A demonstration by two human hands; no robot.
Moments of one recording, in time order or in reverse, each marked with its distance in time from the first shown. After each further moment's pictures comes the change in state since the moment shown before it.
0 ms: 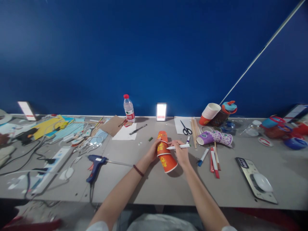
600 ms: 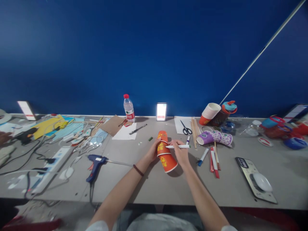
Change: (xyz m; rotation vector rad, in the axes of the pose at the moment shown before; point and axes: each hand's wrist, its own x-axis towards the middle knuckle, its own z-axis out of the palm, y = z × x) left_hand 0.001 -0.001 -0.001 -0.006 0.016 0.000; right_hand -0.002 -0.007 0.002 -0.059 0.017 -0.032
